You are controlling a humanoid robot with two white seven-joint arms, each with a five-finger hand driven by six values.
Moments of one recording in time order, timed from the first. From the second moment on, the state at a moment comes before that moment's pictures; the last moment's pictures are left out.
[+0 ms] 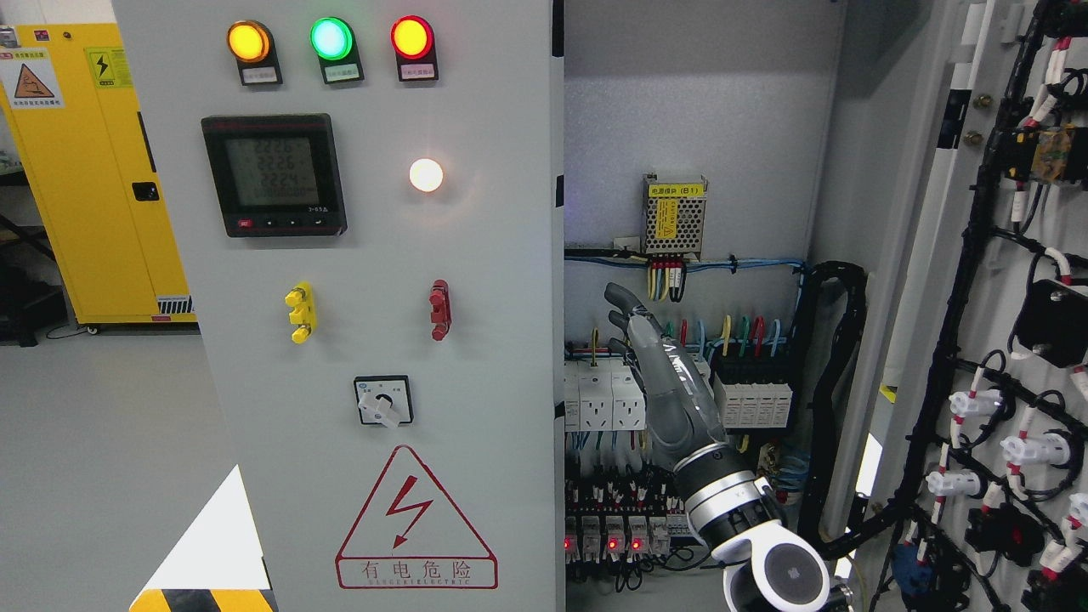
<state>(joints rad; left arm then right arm) -0.04 -0.01 -0.15 0.00 0.26 -0.16 -0.09 -0.64 0.07 0.20 -1.60 -0.09 0.17 0.12</state>
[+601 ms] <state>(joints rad) -0.04 0.00 -0.15 0.00 0.26 -0.16 -0.09 -0.70 0.06 0.19 -1.53 -0.18 0.18 0.16</state>
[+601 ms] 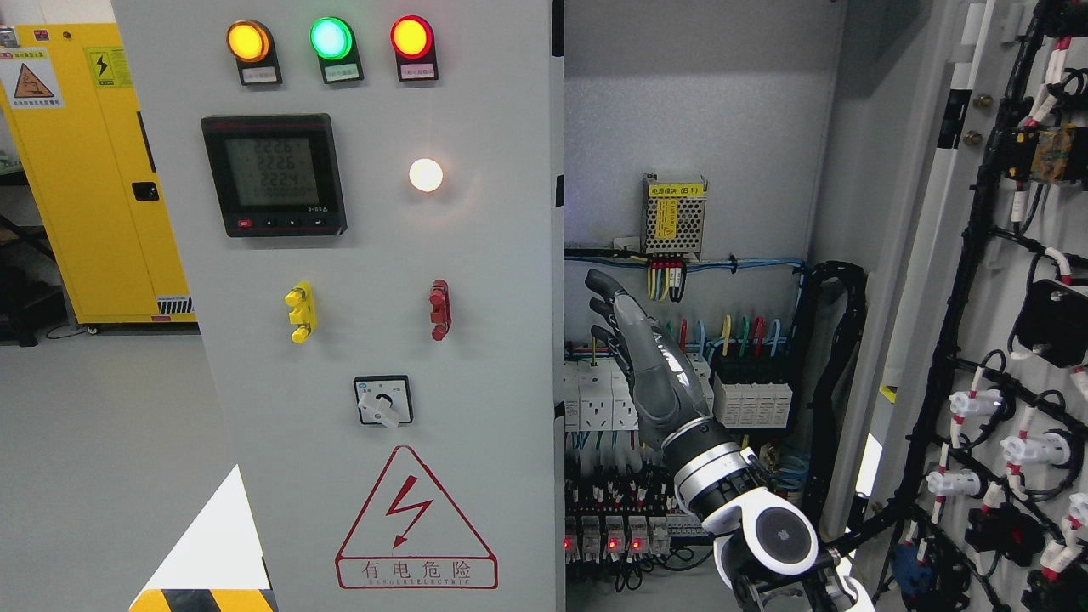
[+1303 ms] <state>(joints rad) -0.04 0.00 -0.15 0.00 0.26 -0.16 -0.09 -0.73 0.02 0.18 -1.47 -0.31 0.19 0.25</state>
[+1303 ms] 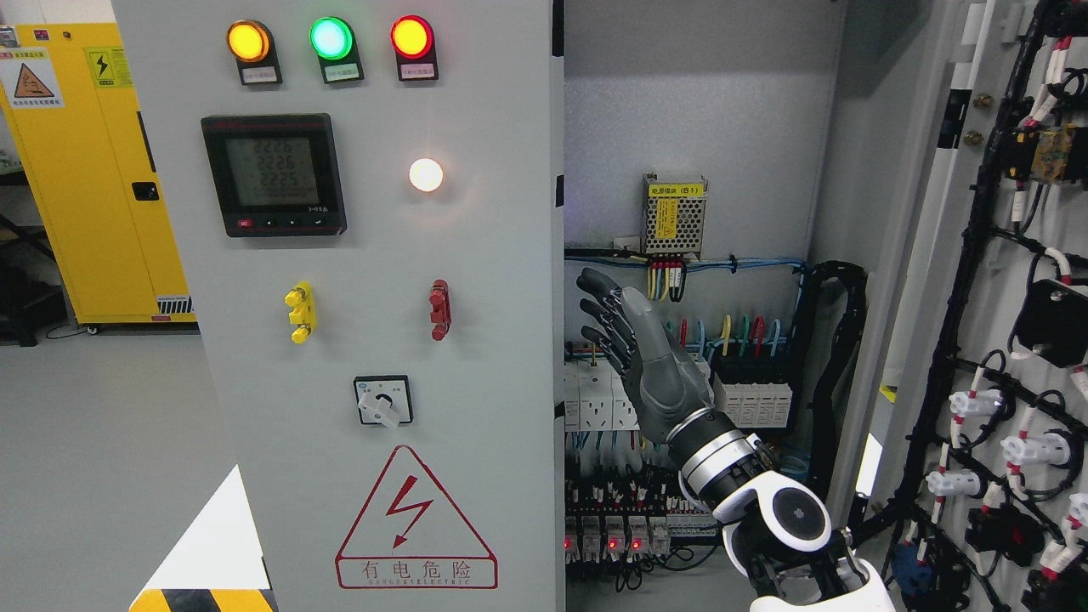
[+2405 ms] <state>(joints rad) -0.04 0.00 -0.15 0.00 0.26 -0.16 -0.09 -0.80 0.00 0.17 -1.38 -0.37 0.25 0.38</state>
